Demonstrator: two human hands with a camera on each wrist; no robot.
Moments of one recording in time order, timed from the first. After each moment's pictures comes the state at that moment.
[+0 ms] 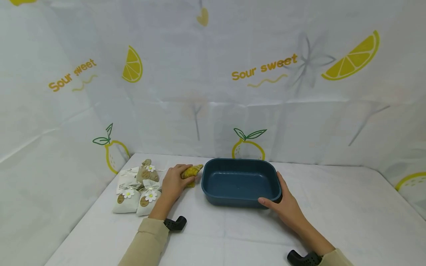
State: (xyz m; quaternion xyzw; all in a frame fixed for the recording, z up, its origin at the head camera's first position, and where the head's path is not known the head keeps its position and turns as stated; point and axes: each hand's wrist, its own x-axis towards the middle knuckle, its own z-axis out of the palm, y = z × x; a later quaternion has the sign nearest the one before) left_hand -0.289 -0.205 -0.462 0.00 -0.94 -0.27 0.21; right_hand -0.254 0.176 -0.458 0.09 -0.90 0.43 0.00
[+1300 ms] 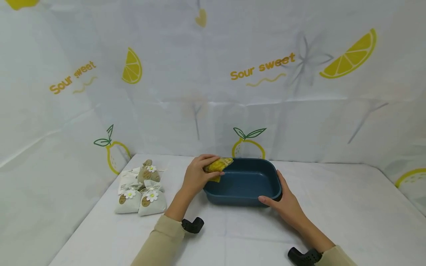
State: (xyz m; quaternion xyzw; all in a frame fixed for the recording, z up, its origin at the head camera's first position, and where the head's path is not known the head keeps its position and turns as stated) left_hand -0.284 -0.131 -0.414 -0.16 -0.89 -0.35 0.25; right_hand -0.253 0.177 -0.459 0.09 -0.89 0.44 -0.01
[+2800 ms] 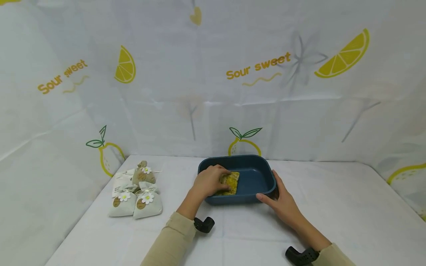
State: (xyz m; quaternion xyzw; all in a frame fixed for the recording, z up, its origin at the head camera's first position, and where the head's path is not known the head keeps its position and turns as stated) left_hand -0.292 -0.092 -0.416 -0.18 -0.97 -0.14 0.04; right_hand -0.251 0.175 -0.459 0.11 -0.88 0.45 0.02
